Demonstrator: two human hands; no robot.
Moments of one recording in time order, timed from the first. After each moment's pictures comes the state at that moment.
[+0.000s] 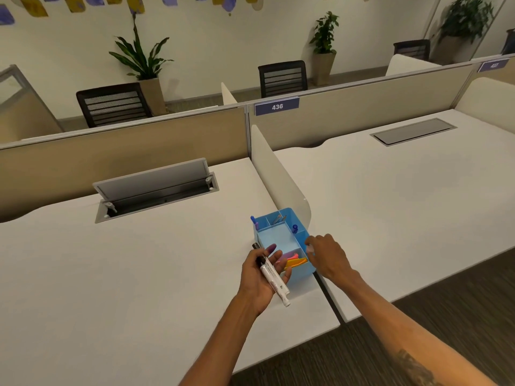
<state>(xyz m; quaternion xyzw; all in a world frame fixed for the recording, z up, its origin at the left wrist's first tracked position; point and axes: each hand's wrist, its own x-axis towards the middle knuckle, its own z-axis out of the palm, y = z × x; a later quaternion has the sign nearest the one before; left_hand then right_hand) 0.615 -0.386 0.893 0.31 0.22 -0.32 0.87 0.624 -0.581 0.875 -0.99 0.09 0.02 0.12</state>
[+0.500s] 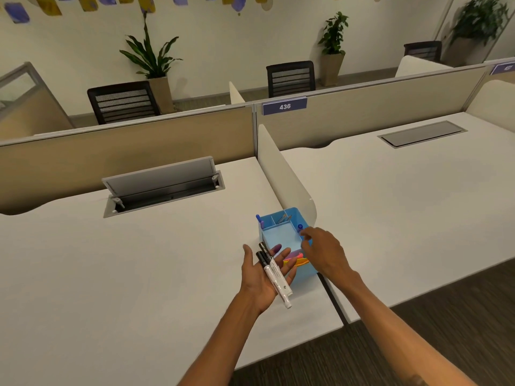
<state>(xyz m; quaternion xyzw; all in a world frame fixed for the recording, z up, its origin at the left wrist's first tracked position) 0.614 -0.379 0.895 0.25 0.22 -0.36 0.87 0.622 -0.552 0.906 -0.96 0.11 -0.05 0.25</state>
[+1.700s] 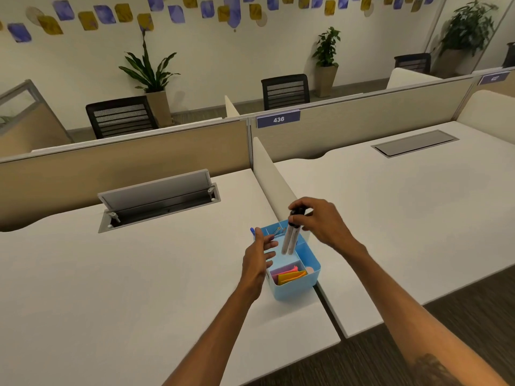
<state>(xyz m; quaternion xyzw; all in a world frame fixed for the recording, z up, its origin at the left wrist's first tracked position) 0.657 -0.406 0.928 0.69 0.10 -0.21 0.69 0.663 -0.575 0.993 -0.90 0.01 -0.09 0.43</state>
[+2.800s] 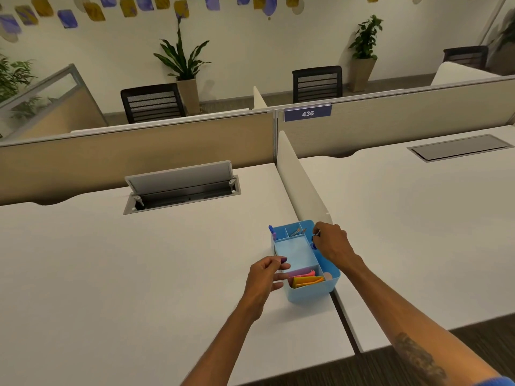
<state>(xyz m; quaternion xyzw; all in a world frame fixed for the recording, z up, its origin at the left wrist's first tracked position) 0.636 -0.379 0.901 0.72 0.12 -0.21 0.65 0.707 -0.577 0.893 -0.97 0.11 0.01 0.23</state>
